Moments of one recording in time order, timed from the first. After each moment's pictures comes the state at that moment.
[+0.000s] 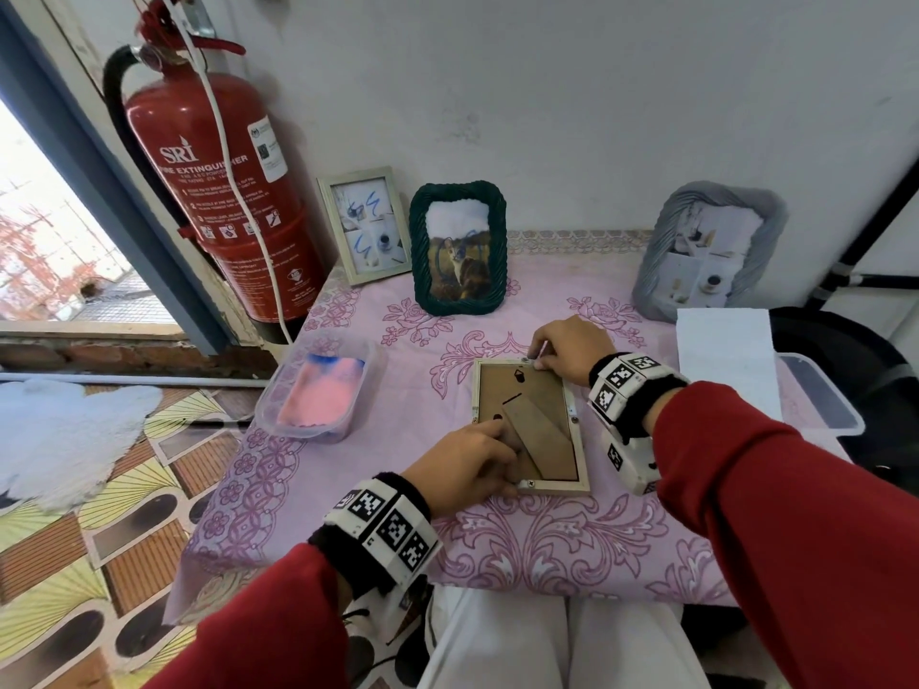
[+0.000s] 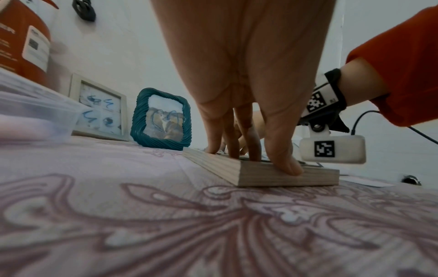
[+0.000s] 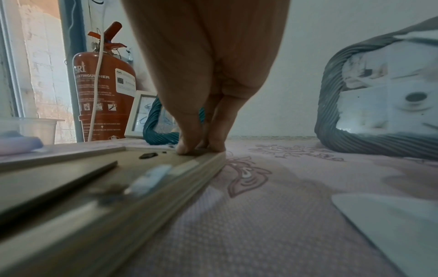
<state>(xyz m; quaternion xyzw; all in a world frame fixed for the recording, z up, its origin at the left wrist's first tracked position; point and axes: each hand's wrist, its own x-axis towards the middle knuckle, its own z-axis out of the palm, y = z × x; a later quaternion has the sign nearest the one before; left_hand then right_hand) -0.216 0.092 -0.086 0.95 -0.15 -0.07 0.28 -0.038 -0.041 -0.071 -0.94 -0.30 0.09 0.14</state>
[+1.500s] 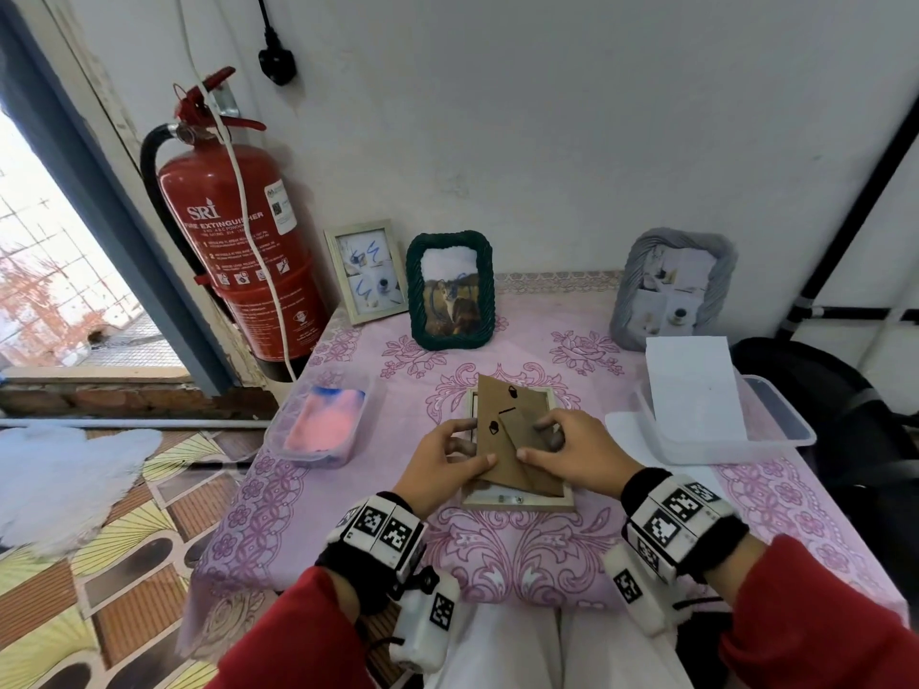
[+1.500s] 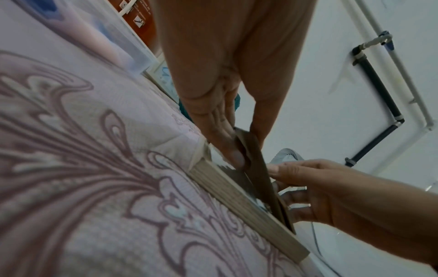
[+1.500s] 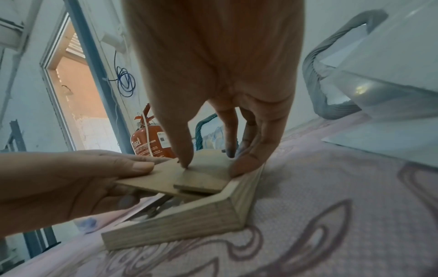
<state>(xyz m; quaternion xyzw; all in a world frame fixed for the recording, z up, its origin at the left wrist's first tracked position) -0.218 0.090 -0.092 0.73 0.13 0.00 0.67 -0.131 -0.085 -0.089 -0.91 -0.23 0.12 0.33</state>
